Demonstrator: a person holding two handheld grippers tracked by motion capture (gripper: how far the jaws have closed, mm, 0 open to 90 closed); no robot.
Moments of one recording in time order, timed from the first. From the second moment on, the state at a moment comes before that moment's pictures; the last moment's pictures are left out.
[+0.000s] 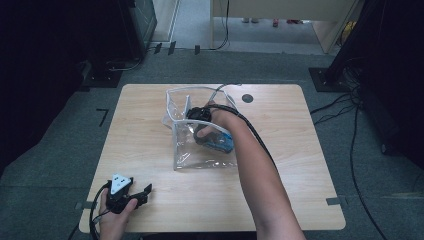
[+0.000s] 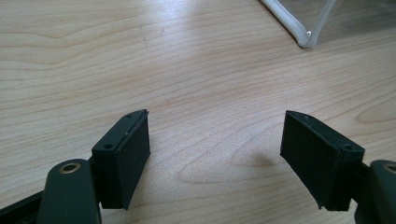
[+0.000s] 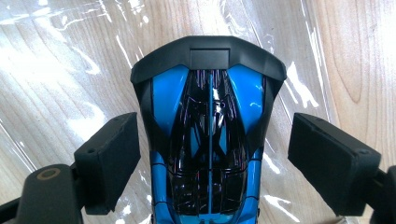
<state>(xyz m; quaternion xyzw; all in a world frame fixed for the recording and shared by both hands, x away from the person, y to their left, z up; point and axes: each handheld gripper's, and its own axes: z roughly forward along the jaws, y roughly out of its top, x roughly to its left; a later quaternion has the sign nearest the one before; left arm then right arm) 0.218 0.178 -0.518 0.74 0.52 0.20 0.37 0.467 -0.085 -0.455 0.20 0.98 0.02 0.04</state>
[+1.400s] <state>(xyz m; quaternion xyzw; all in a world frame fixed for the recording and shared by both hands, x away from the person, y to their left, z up) 0.218 0.177 -0.518 0.74 0.52 0.20 0.37 0.459 -0.102 -0.350 0.23 0.94 0.22 0.14</state>
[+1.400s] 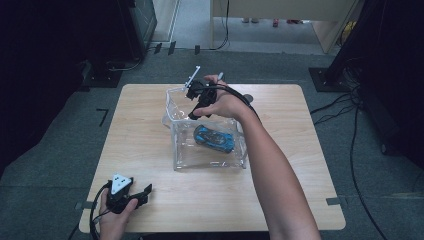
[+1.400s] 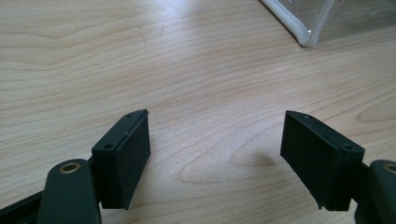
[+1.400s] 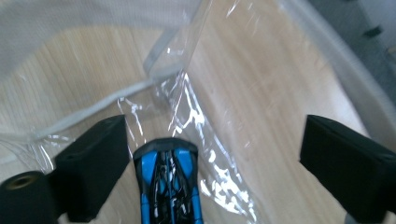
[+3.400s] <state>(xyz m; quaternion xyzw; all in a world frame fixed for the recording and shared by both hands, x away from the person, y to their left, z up) 0.219 0.174 -0.518 0.74 0.52 0.21 0.36 0.318 -0.308 -0.328 0.34 0.79 0.45 0.25</state>
